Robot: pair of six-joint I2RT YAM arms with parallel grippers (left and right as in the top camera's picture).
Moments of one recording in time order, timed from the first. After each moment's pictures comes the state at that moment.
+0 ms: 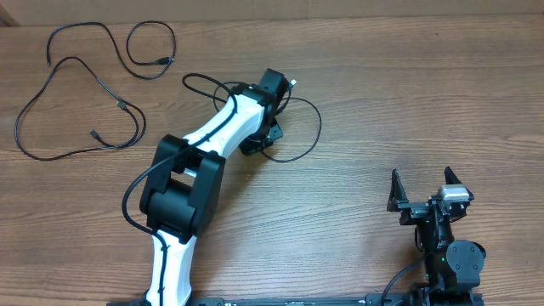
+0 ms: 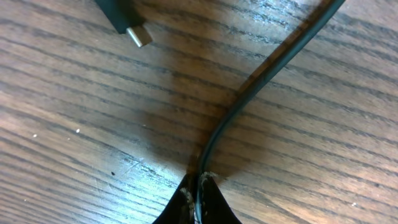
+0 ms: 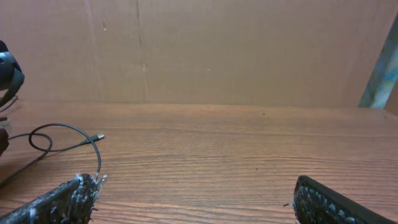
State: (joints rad) left arm -0.44 2.20 1.60 -0.90 -0.07 -0.90; right arm 0.00 0.01 0.02 -0.03 -0.04 -0.01
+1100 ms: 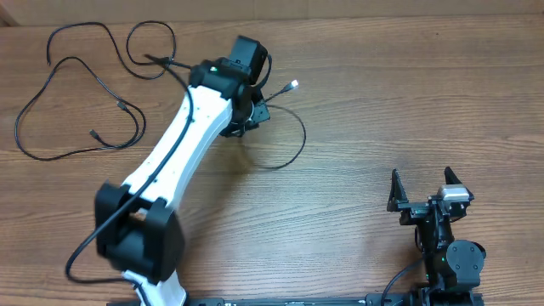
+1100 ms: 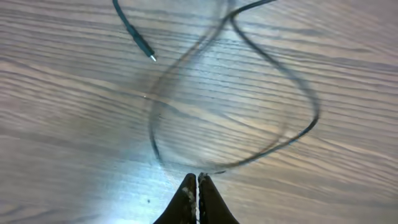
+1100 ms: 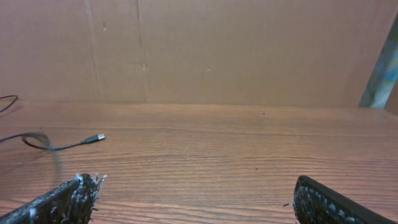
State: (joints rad) left arm -0.40 1.87 1.69 -1.12 -0.02 -0.72; right arm 0.00 0.01 0.02 -0.03 -0.04 -0.01
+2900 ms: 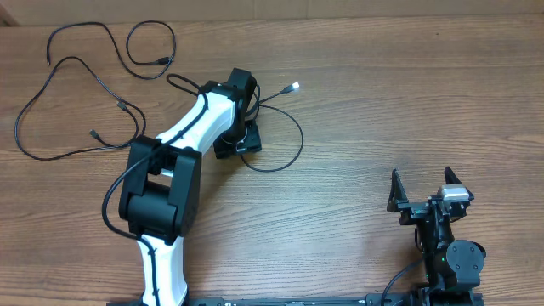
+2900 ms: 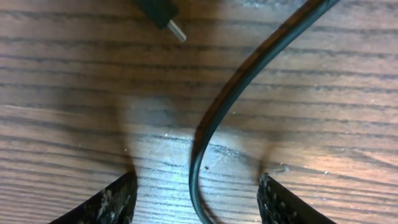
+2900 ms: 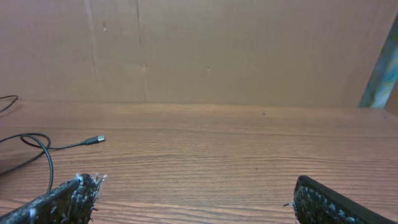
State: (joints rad) left arm -0.33 2.13 1.51 -0.94 0.05 -0.51; right arm 0.00 0.01 0.02 -0.04 -0.04 -0.01
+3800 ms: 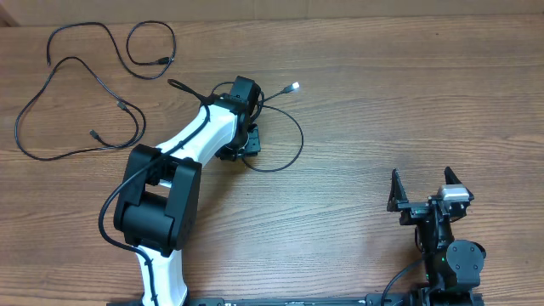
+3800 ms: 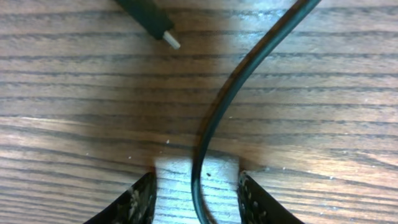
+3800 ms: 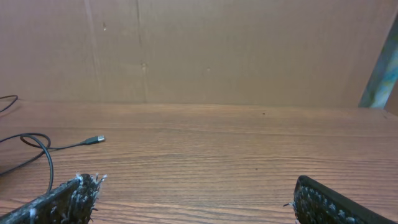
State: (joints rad) left arm -0.36 2.06 1.38 -0.79 -0.04 -0.49; right arm 0.00 0.01 0.02 -0.03 -0.04 -0.01
